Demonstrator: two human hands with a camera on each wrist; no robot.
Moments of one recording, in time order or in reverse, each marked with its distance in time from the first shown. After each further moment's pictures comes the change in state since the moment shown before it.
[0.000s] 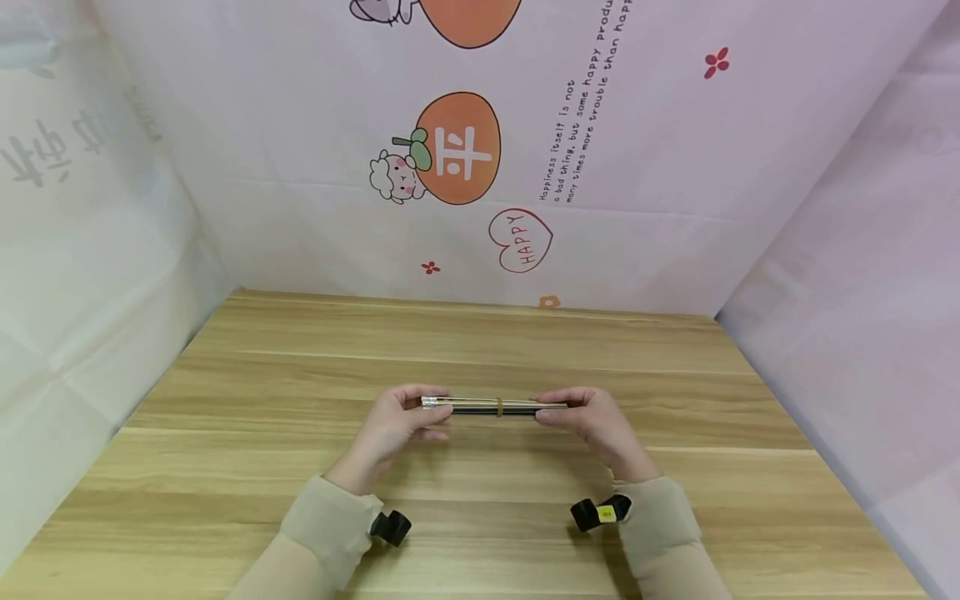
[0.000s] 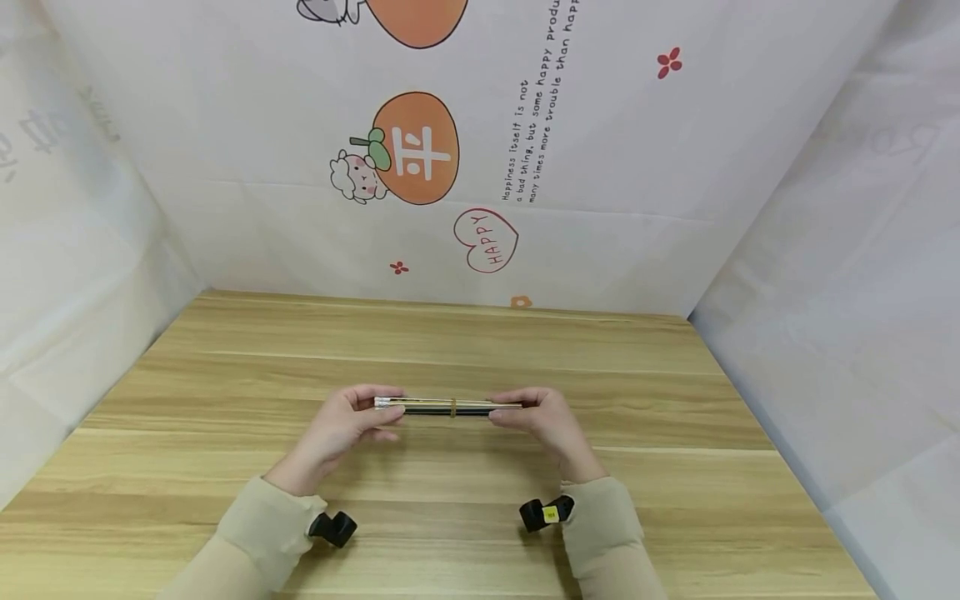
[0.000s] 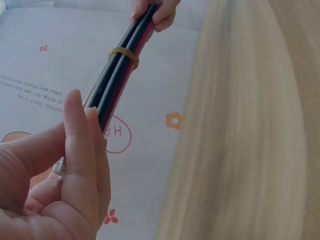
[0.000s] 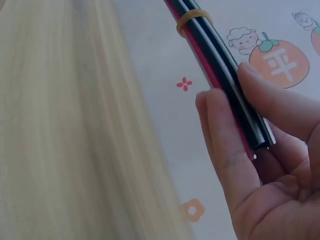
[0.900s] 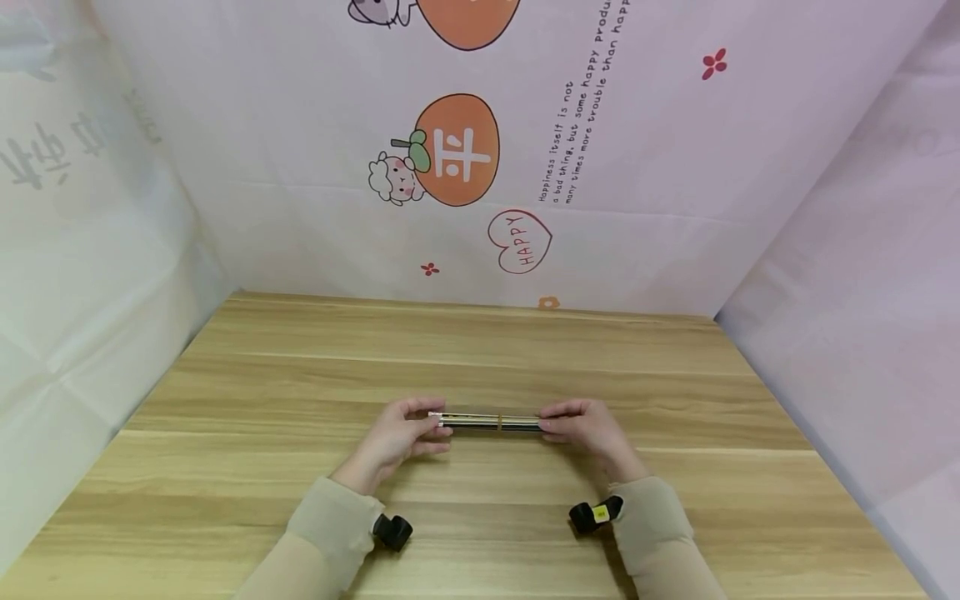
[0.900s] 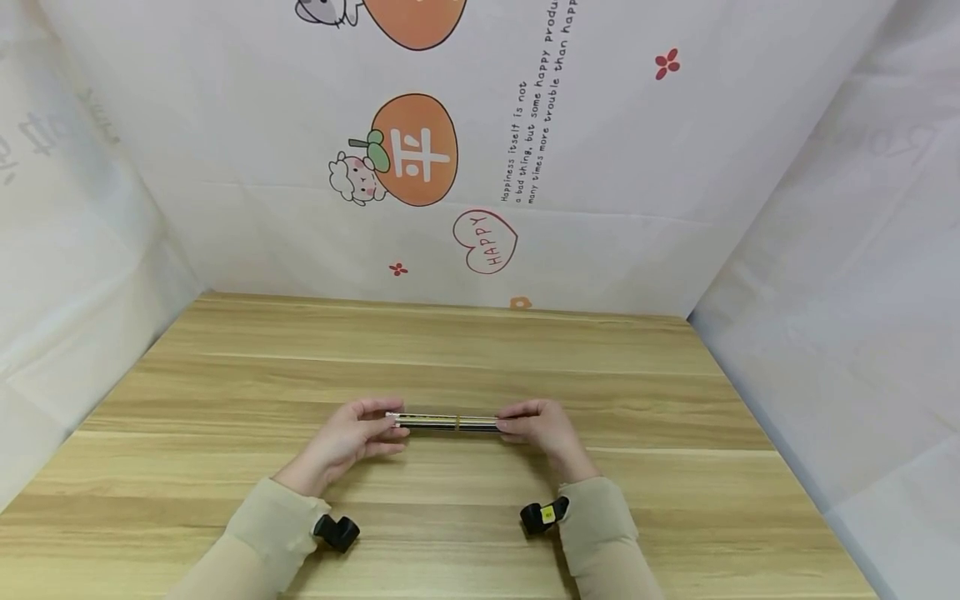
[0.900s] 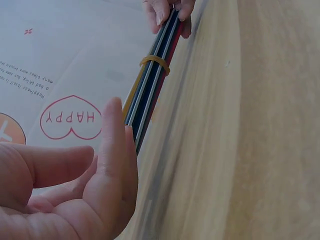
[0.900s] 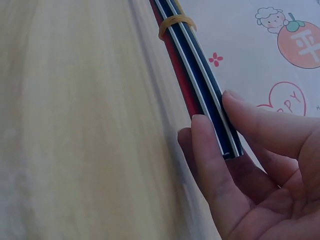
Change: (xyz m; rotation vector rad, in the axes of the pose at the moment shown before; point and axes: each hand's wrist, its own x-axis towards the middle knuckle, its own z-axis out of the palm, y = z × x) left_hand 0.011 -0.026 -0.005 0.003 -0.016 -0.093; right_hand 0.012 0.027 -0.002 -0.068 0.046 0.066
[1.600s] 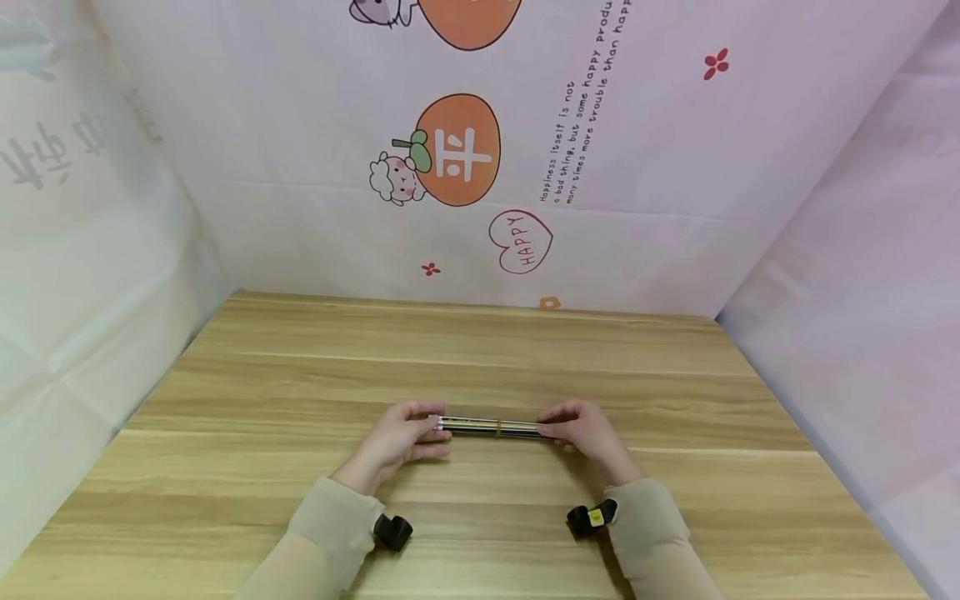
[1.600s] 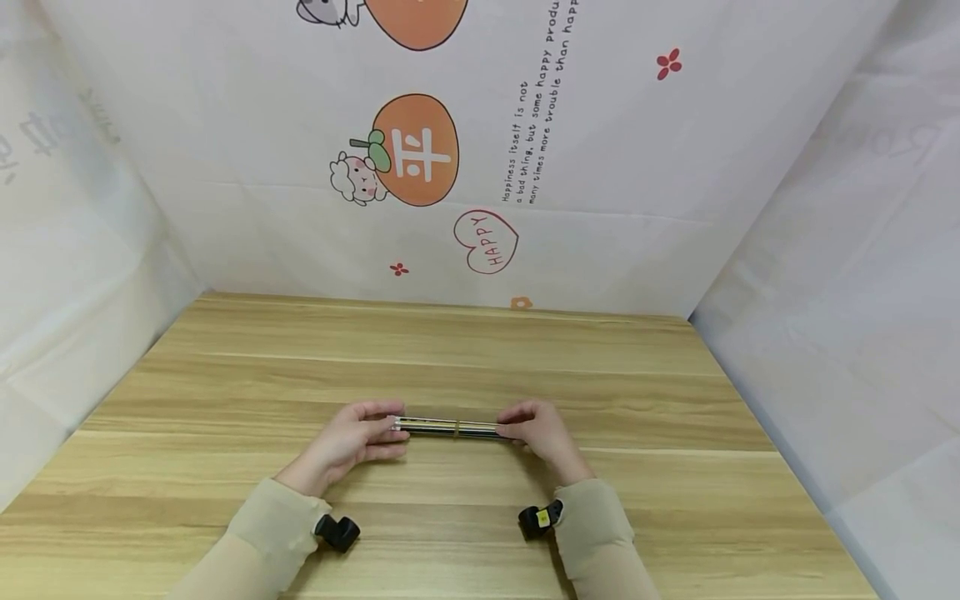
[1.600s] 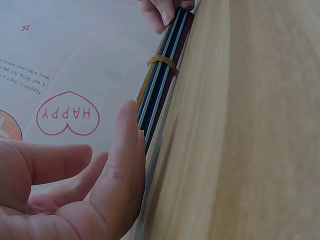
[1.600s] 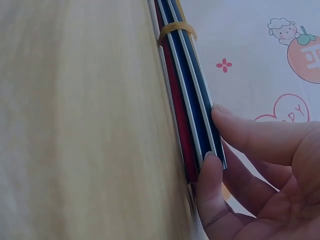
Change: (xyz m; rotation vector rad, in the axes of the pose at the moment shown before) left_hand -0.002 -0.001 0.000 0.006 0.007 -0.034; right_hand -0.001 -0.002 0.009 -0.243 0.096 0.025
